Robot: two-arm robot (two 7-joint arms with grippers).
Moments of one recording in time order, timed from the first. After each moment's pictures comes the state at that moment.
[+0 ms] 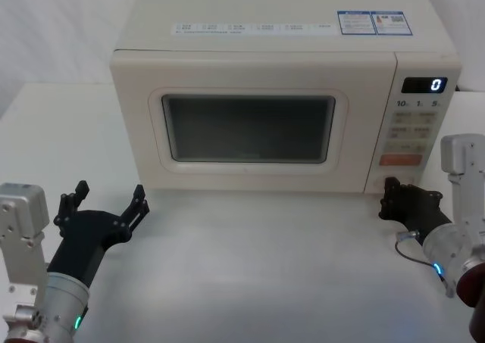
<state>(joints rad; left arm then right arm) 0.27 0.24 0.04 -1.85 -0.25 -0.02 -0.02 0.10 0.09 -0.15 -1.51 0.11 0.23 0.12</state>
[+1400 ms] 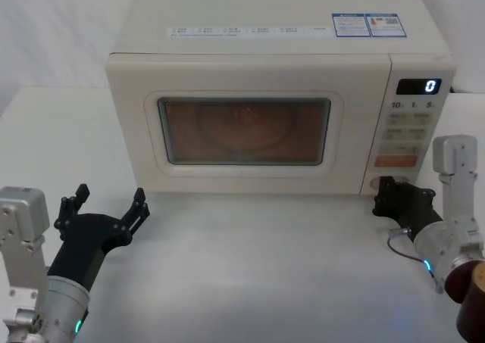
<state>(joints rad) 0.27 0.24 0.04 -1.85 -0.25 -0.02 -0.02 0.14 0.06 -0.15 -1.42 0.10 0.16 0.11</state>
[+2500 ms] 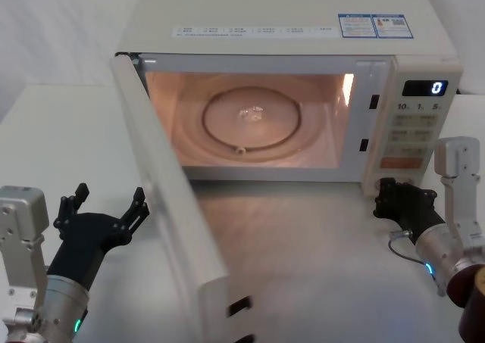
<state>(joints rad) 0.27 0.24 0.04 -1.85 -0.25 -0.02 -0.02 0.12 0.07 -0.15 -1.46 0.09 0.16 0.11</state>
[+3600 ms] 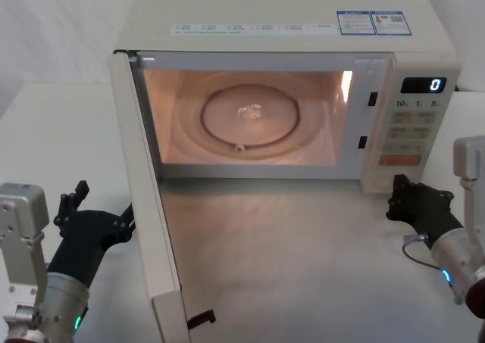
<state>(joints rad) 0.27 0.24 0.04 -1.85 -0.25 -0.02 -0.02 0.02 0.08 -0.13 -1.62 0.08 0.22 0.10</state>
